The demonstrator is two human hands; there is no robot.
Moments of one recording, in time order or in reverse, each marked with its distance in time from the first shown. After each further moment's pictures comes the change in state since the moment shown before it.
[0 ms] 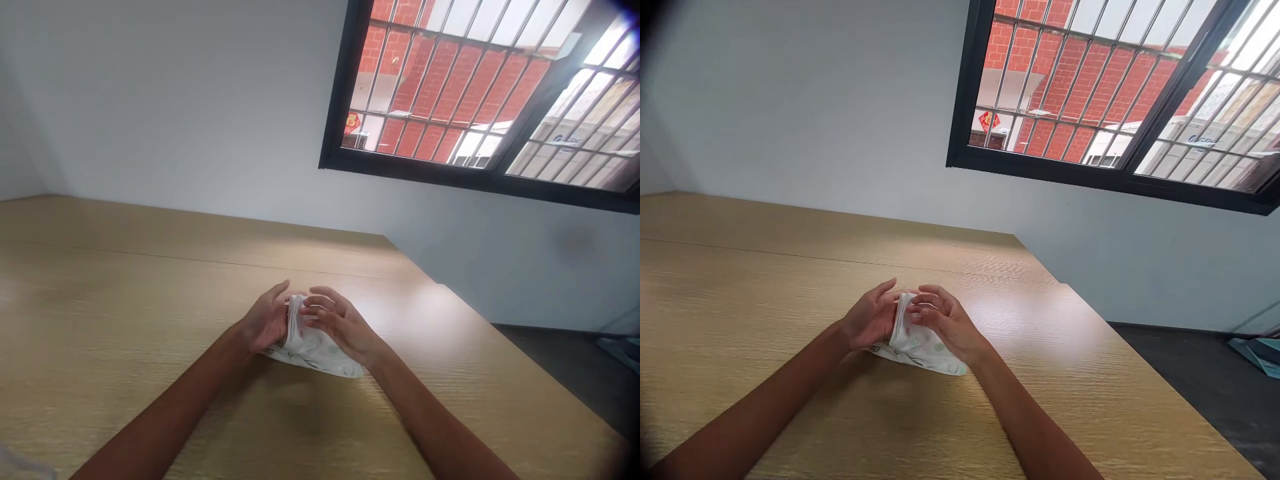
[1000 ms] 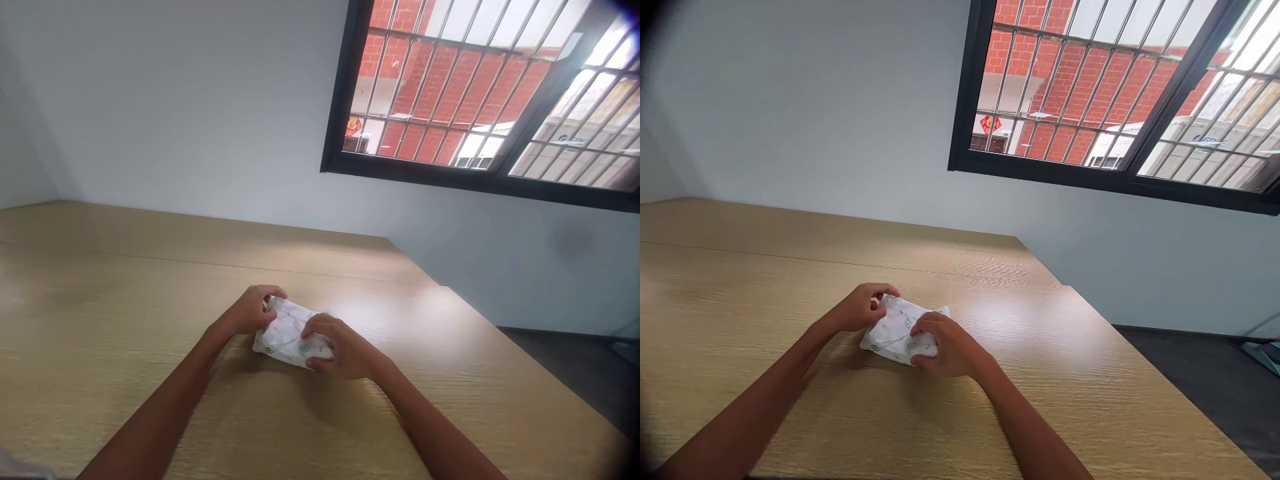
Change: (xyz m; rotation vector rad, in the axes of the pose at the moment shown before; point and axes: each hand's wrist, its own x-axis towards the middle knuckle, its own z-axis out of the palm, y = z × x) left_hand -0.011 0.028 -0.049 1.321 0.267 0.367; right_hand -0.017 0.007 -0.009 -1.229 -0.270 -0.218
